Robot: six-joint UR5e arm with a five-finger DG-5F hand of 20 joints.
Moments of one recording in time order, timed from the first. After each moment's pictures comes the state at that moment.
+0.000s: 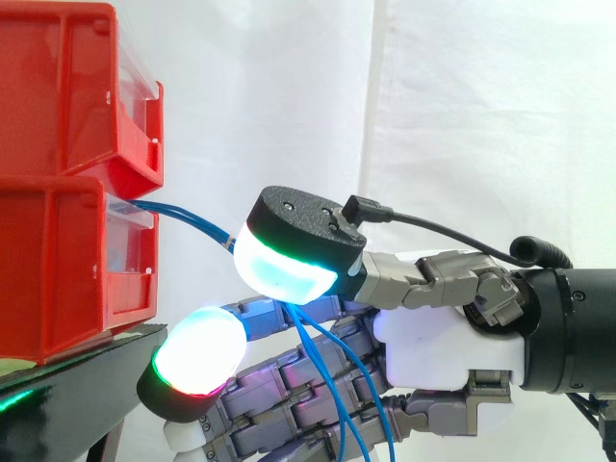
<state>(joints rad) 0.16 -2.39 -1.13 -2.73 -1.29 -0.20</state>
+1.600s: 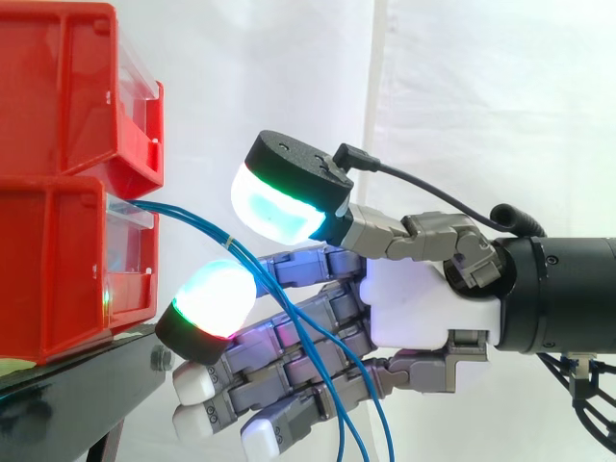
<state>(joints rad) 0.12 -2.39 -1.08 -2.77 -1.37 -0.20</state>
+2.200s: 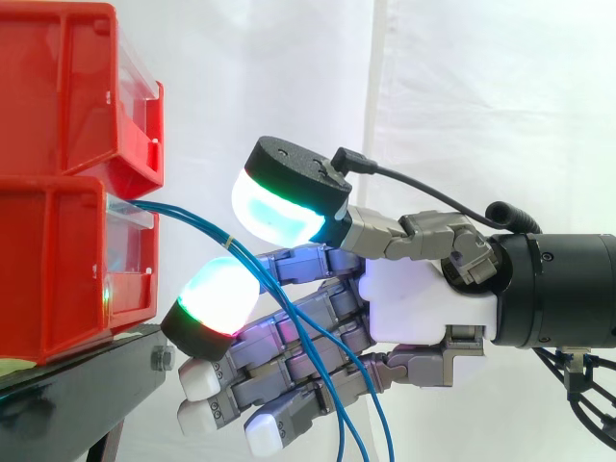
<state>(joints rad) 0.11 -2.39 -1.08 -2.78 -1.38 -0.21</state>
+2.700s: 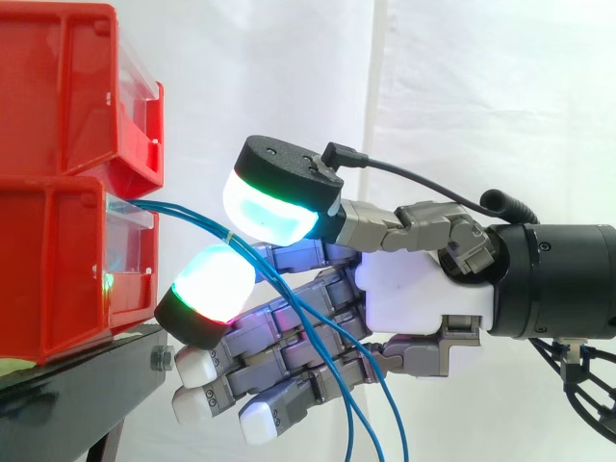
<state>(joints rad) 0.11 -2.39 -1.06 -2.78 -1.39 -0.22</state>
